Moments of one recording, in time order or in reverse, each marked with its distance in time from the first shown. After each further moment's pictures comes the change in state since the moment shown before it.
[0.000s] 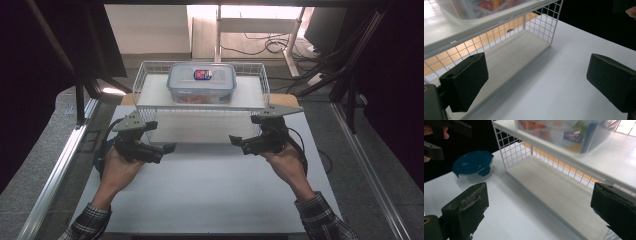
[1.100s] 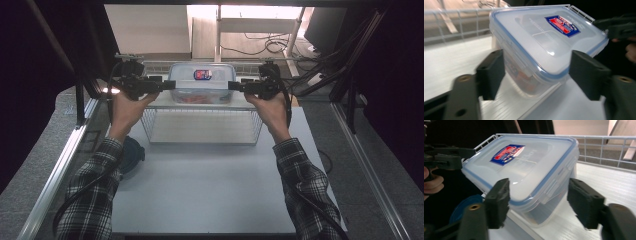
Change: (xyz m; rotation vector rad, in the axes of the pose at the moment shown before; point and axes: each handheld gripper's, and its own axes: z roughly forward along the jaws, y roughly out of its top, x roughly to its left) left arm 0.111 0.097 0.033 -0.019 0.050 -0.220; right arm -0.090 0.080 0.054 -0.047 0.022 0.311
